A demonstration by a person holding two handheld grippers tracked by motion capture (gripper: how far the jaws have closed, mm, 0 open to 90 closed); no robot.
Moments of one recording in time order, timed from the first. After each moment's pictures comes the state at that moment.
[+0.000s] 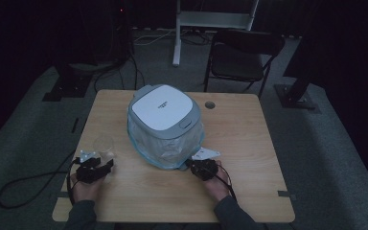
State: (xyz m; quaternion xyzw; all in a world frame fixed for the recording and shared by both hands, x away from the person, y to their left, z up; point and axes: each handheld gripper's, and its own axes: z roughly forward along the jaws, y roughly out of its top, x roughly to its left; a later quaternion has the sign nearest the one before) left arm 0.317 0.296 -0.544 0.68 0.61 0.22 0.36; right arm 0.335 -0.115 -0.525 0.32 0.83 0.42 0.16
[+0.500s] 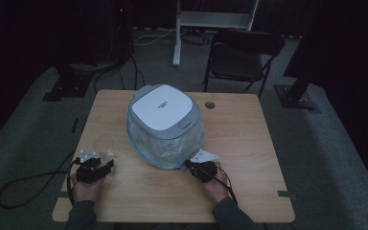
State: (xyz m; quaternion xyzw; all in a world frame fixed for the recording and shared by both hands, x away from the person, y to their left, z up) left arm 0.316 0.295 -0.544 0.68 0.61 0.22 0.36; right arm 0.330 -0.113 -0.530 0.32 0.83 0.42 0.18
